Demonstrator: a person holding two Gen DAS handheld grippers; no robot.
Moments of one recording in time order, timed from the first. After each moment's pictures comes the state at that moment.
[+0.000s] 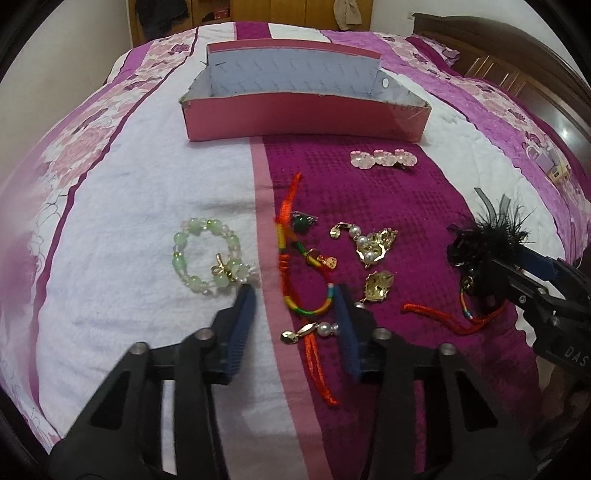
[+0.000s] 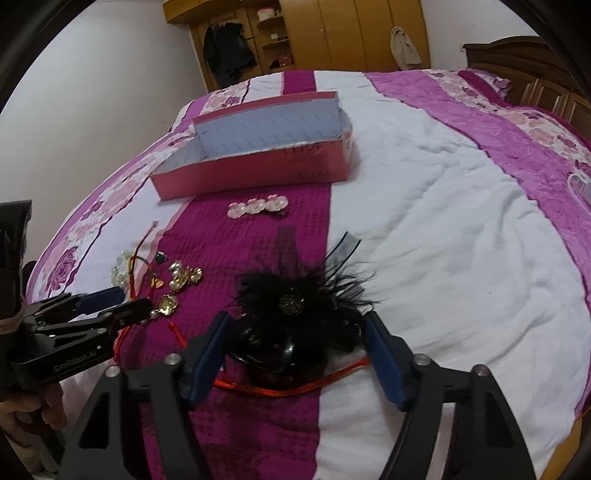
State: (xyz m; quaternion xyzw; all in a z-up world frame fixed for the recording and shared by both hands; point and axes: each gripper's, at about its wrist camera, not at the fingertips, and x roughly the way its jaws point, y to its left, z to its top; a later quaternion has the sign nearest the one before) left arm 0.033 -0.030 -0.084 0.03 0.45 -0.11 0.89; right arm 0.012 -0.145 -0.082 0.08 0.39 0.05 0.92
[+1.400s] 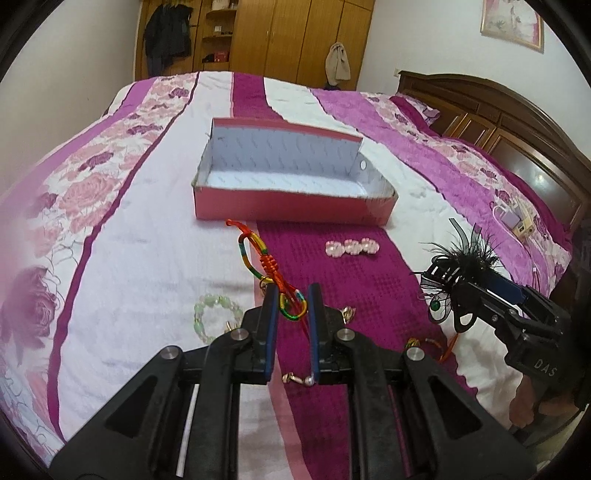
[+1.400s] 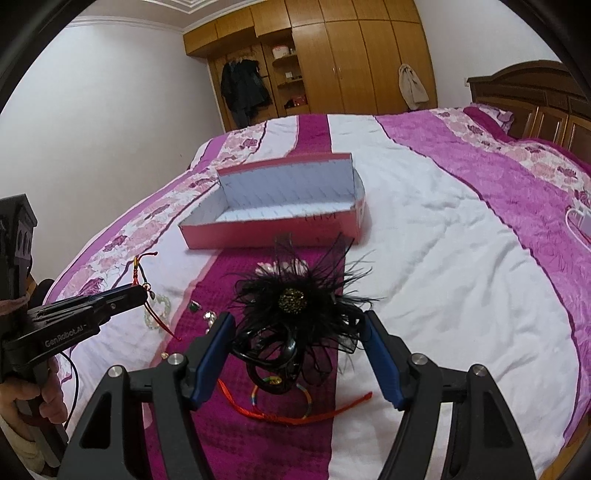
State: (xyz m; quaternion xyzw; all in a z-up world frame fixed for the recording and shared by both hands) left arm 0.026 -0.010 -0.024 -0.03 0.35 -0.15 0.92; right arm -0.002 -0.140 -0.033 0.07 0.30 0.07 0.95
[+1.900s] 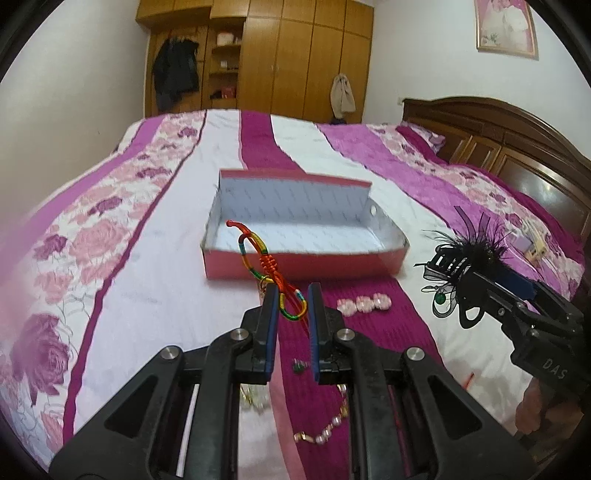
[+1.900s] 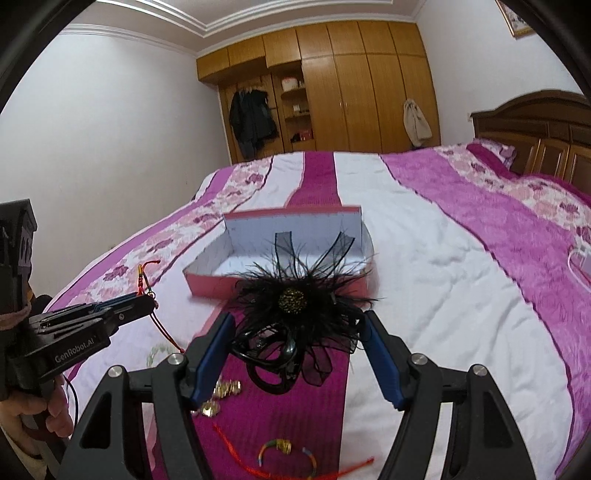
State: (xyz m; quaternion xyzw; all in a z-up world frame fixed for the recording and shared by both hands) left arm 0.044 -0.013 -0.004 -0.02 0.27 -0.13 0.95; right arm 0.021 -0.133 -0.004 0.05 0.22 0.07 0.97
